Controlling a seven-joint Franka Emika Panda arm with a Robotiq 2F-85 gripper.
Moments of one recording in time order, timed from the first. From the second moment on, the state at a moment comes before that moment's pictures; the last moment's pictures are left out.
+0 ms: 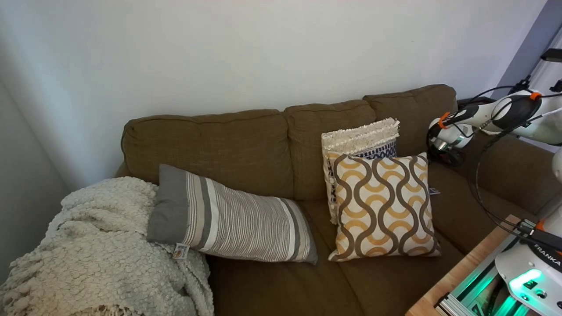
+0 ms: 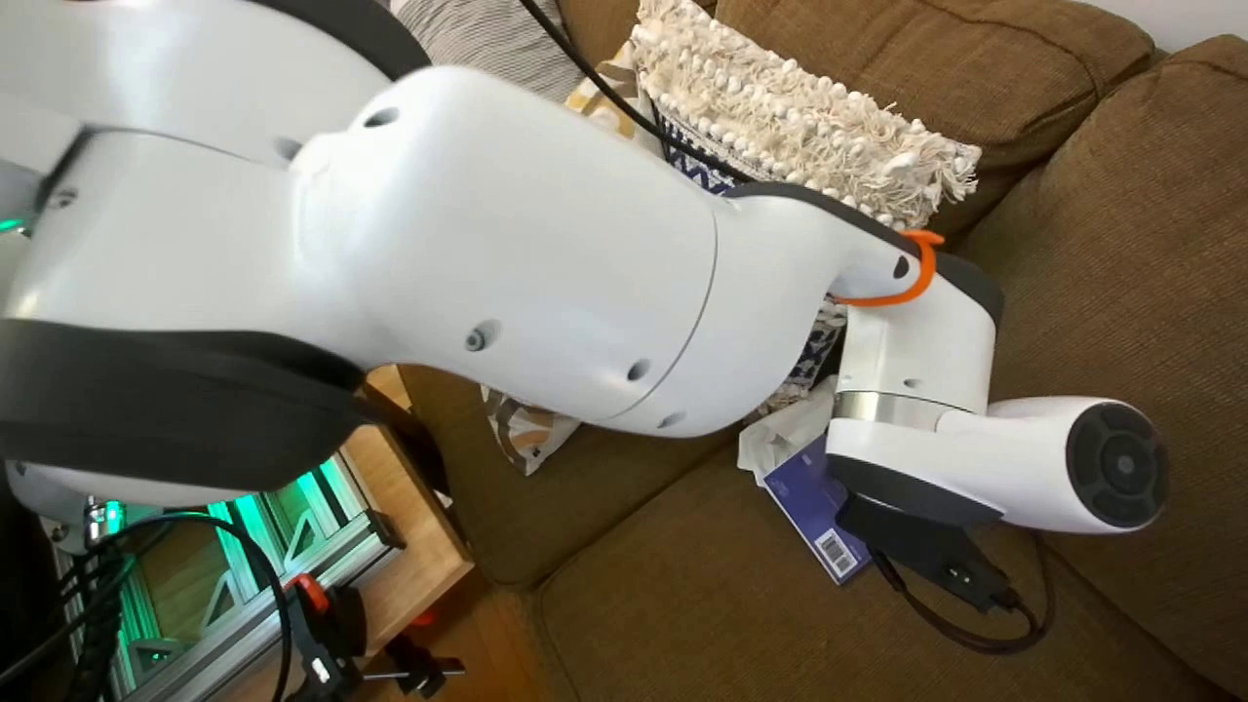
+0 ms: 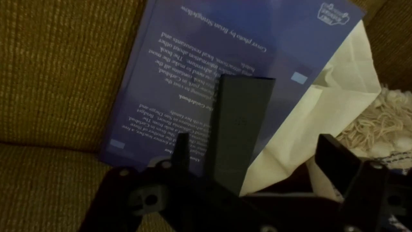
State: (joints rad) arm -0.91 1.43 0.17 -0.97 0.14 2.28 -1.30
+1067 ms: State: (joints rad) arm -0.84 1.51 0.13 -0.93 0.14 2.40 -1.29
